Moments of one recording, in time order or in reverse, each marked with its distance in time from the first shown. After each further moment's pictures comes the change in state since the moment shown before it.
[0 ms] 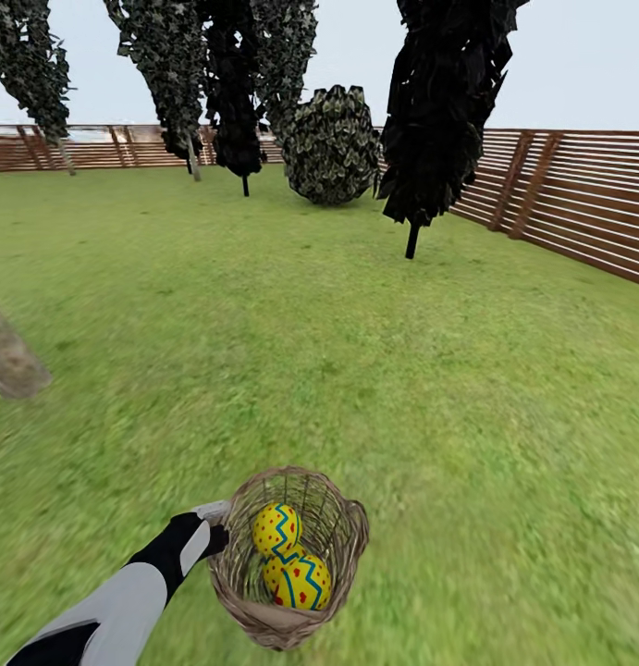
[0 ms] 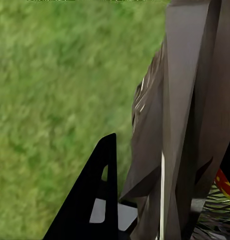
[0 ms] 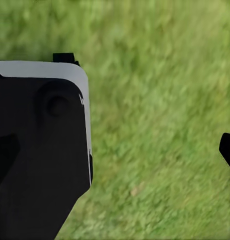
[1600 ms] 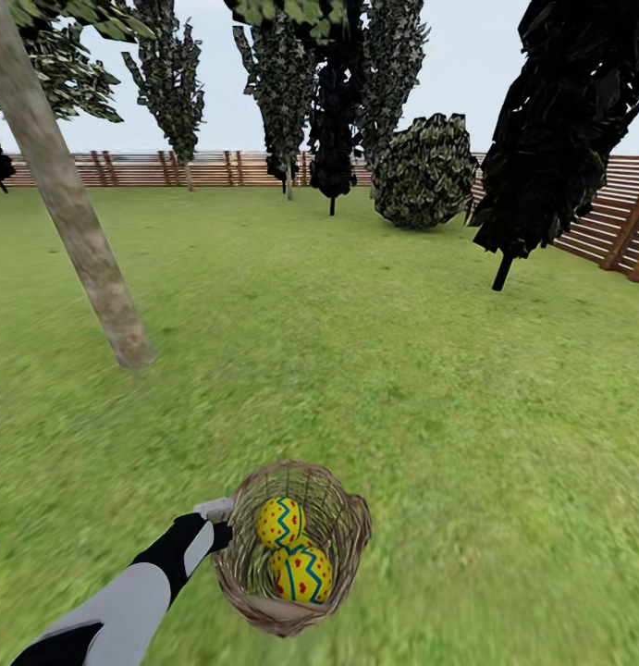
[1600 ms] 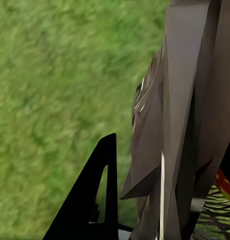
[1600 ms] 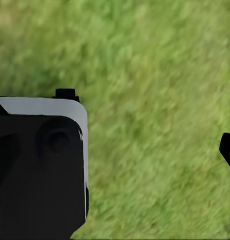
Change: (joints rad) left arm 0.000 -0.012 -0.002 0.004 0.002 -0.053 0.000; right arm 0.000 -0.002 0.009 -0.005 0.044 -0.054 0.002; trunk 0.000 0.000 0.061
